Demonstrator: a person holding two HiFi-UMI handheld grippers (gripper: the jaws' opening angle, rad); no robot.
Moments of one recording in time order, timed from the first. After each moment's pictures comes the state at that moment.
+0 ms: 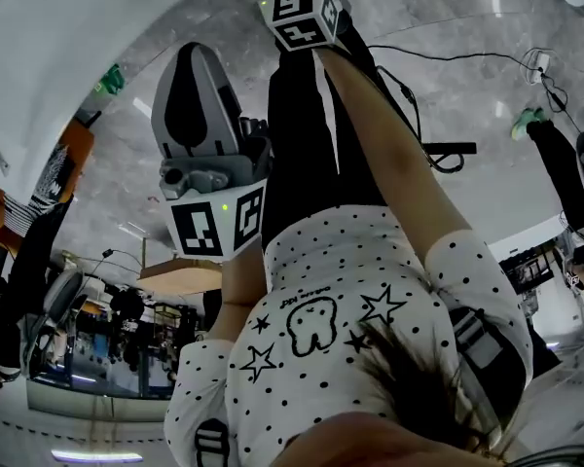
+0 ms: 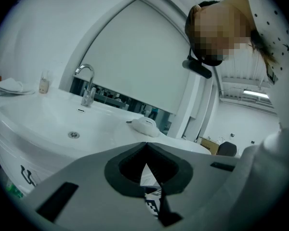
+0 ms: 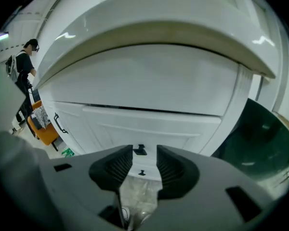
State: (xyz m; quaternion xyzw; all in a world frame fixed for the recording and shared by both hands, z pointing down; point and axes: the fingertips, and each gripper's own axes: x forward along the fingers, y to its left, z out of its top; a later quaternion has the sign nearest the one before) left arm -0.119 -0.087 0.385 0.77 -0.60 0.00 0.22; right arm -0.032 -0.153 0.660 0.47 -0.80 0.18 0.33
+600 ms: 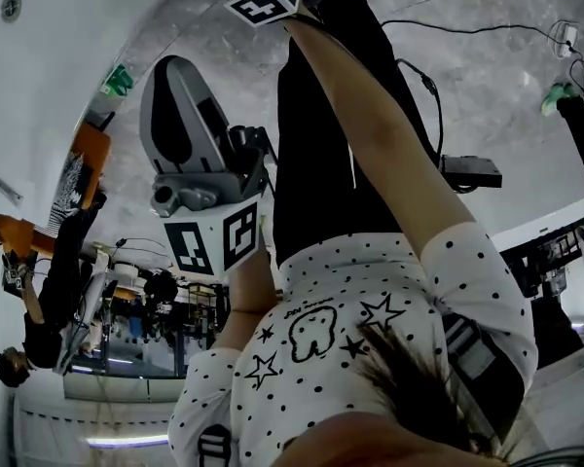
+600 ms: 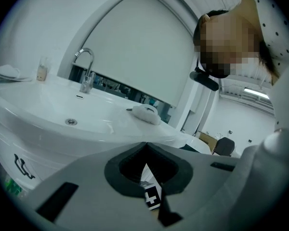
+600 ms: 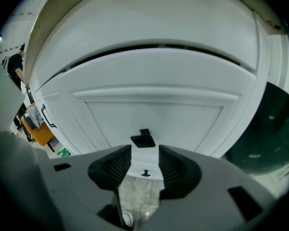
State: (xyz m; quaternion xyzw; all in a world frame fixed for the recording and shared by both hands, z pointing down) left arm -0.099 -0.097 0.445 0.77 -0.59 0.03 0.25; right arm -0.050 -0.178 0.747 0.48 -0.79 0.21 0.33
